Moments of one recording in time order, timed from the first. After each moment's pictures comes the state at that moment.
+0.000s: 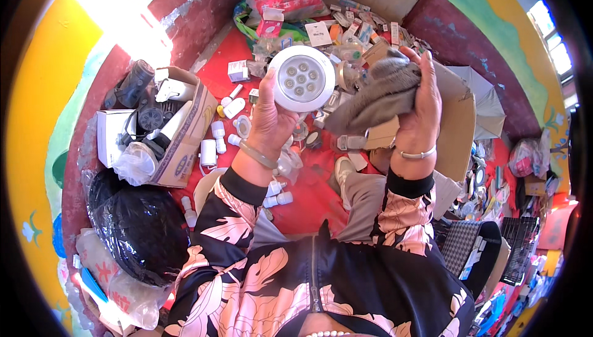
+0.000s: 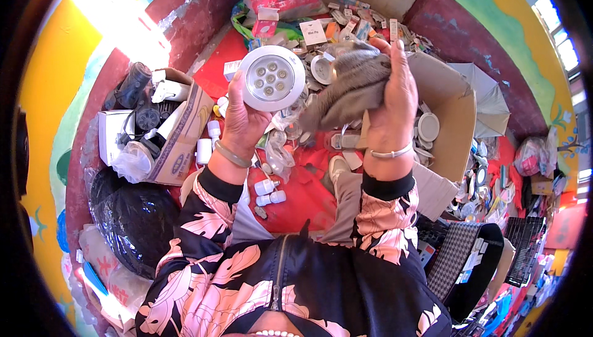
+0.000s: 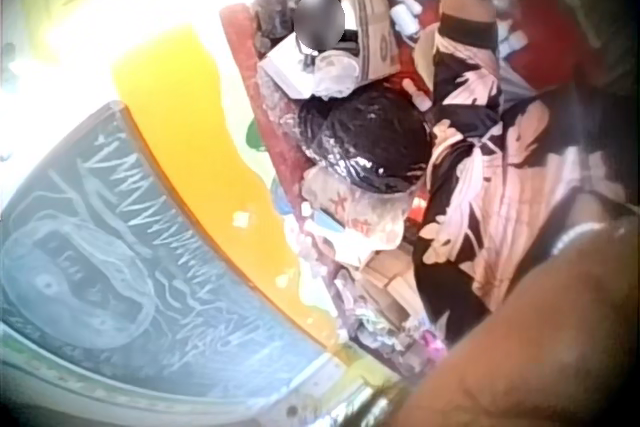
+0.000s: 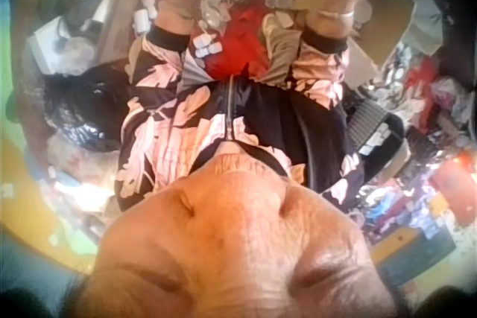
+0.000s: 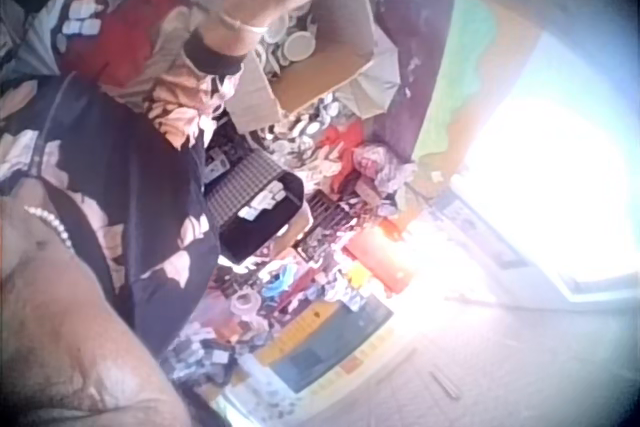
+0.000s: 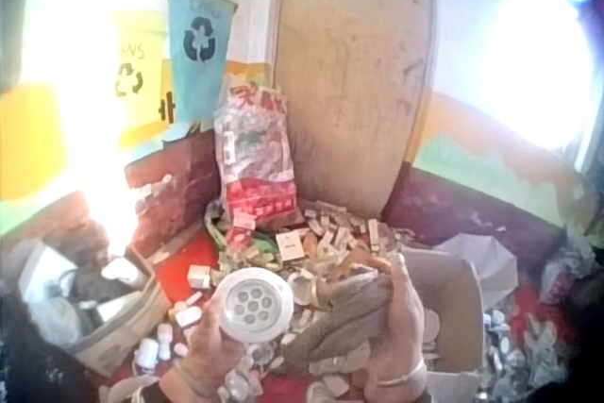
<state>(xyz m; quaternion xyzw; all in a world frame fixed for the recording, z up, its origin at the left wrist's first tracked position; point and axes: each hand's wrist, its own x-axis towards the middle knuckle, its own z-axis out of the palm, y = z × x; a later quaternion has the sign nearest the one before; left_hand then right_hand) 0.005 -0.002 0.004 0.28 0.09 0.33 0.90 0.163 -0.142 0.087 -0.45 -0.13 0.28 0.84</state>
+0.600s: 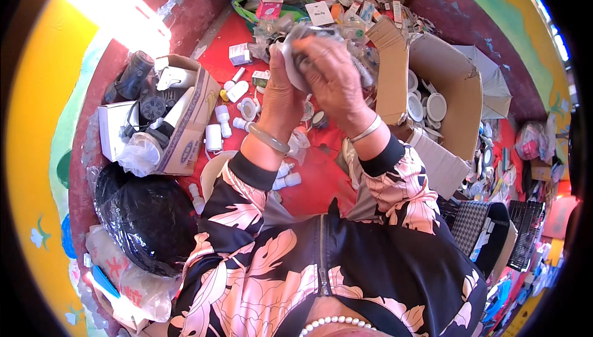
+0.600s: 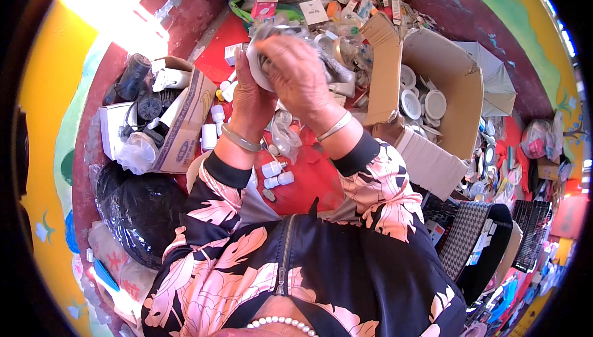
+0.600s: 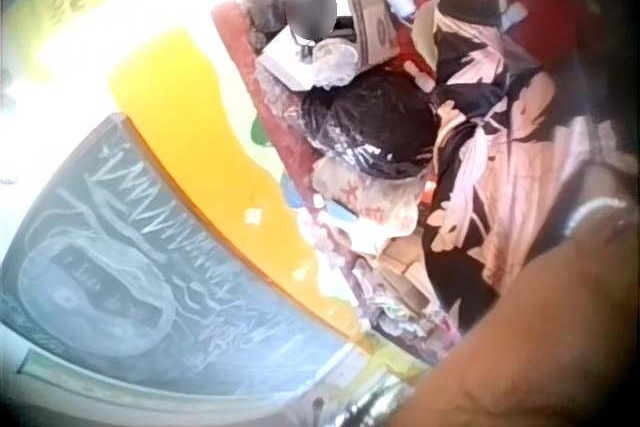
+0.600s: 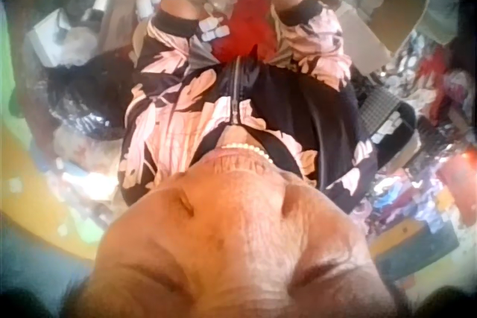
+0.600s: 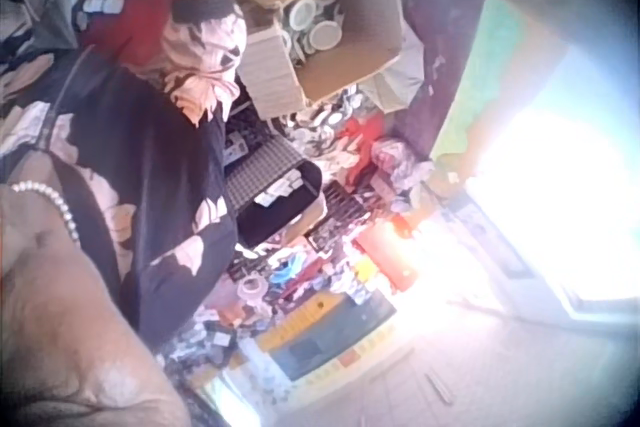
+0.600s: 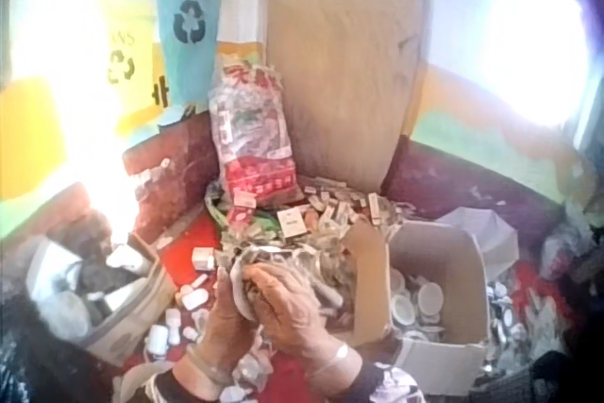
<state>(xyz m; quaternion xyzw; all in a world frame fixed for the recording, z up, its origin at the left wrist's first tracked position) 0.002 -0.018 -0.001 0.33 0.09 0.34 0.88 0.091 -0.083 0.029 -0.57 -0.62 -0.12 0.52</state>
